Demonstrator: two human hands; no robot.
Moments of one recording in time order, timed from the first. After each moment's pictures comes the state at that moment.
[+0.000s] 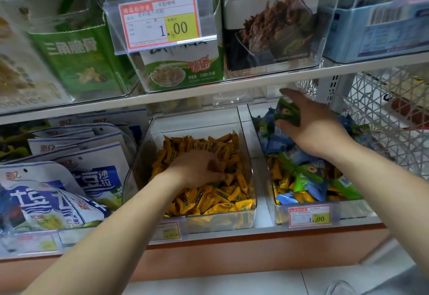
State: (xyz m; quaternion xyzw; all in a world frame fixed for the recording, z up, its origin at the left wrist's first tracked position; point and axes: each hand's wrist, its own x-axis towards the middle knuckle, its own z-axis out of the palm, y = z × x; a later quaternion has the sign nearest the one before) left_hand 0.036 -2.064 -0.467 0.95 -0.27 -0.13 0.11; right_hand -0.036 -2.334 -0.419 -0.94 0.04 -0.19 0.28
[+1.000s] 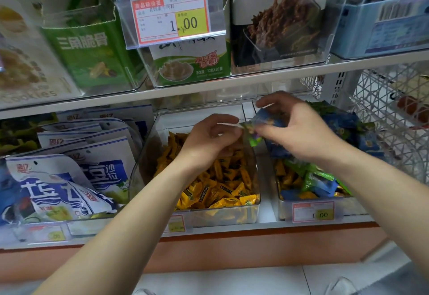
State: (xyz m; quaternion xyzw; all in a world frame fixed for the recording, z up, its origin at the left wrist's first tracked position) left_hand -0.002 -2.086 -0.426 0.74 -0.23 -0.09 0.63; right_hand -0.055 -2.287 -0.404 -0.84 -0.08 -0.17 0.50
